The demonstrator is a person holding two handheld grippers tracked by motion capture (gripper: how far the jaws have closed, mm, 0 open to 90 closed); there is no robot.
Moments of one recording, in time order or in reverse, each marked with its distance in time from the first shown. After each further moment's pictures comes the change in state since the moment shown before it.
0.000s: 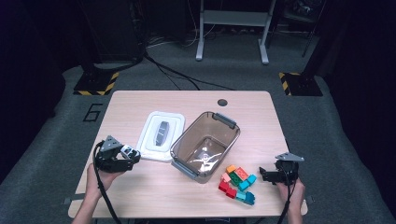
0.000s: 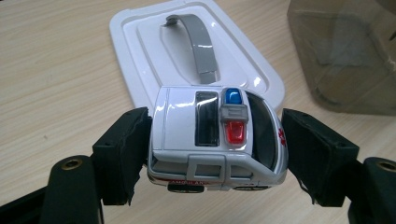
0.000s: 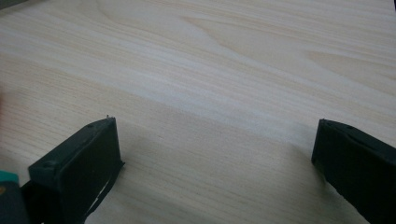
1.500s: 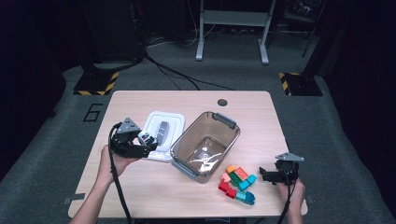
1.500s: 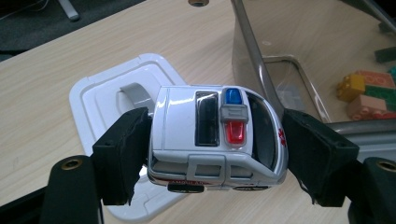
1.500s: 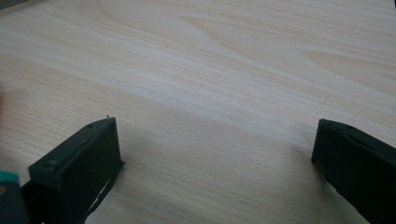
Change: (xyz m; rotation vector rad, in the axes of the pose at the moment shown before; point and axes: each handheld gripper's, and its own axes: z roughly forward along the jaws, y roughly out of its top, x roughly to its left) left arm -0.043 0.082 -0.006 -0.006 -0.088 0.118; right arm 0.000 0.000 0.000 0.001 0.002 0.001
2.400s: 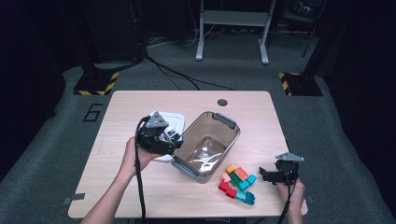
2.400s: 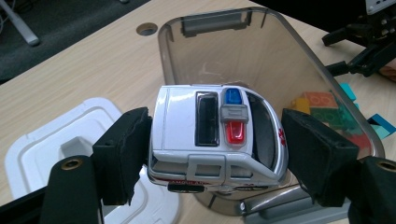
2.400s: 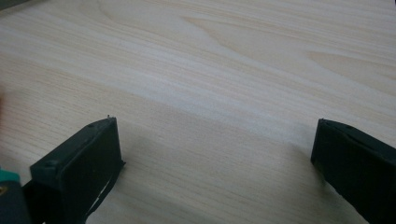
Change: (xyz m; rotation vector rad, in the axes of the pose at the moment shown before) left arm -0.052 0.048 0.030 -0.004 -0.112 0.092; right arm 0.000 0.000 0.000 -0.002 -0.002 0.006
